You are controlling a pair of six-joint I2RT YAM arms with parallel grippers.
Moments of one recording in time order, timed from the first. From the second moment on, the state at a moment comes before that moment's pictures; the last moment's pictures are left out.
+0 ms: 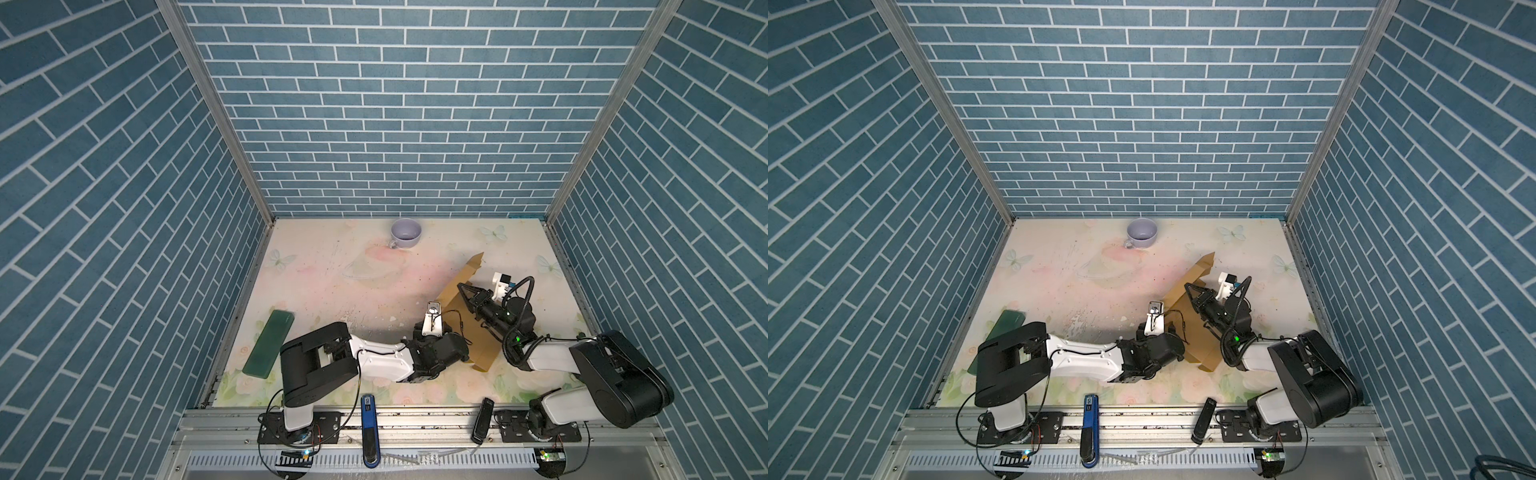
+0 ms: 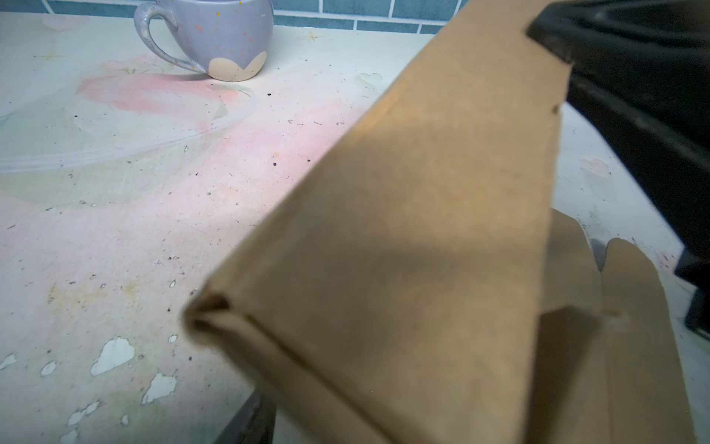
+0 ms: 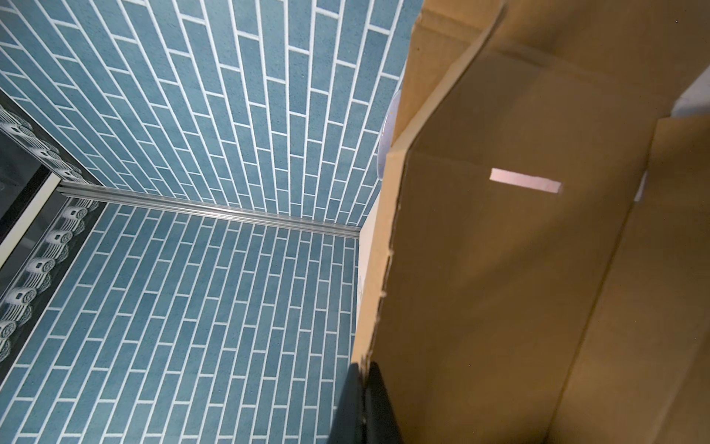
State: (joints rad) left arm -1.26 1.84 0.96 0.06 -0.80 -0.84; right arm 0.44 1.42 0.26 1.07 -0.30 1.31
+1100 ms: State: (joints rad) left arm -1.25 1.89 1.09 -0.19 -0.88 -0.90; right arm 0.43 1.22 0.27 0.80 -0.29 1.25
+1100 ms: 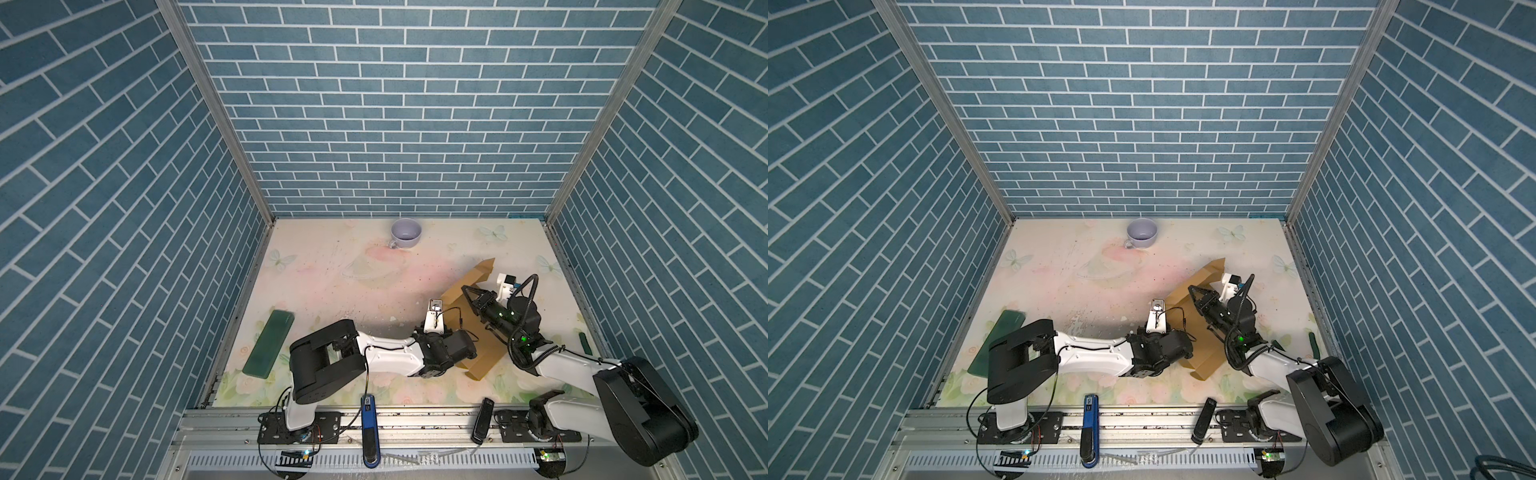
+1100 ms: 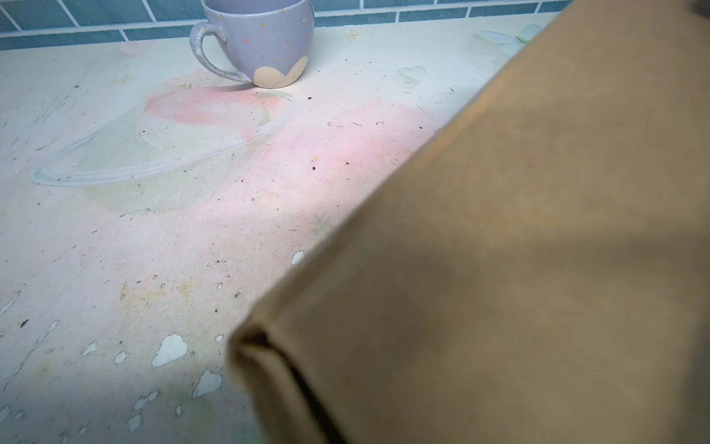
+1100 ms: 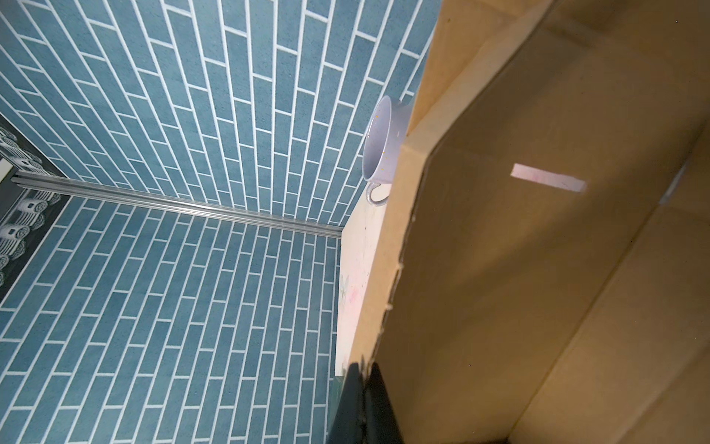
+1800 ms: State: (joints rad) left arm -1.17 1.89 1.06 -0.10 -0.92 -0.76; right arm 0.43 0.98 0.30 0.40 -0.27 1.16
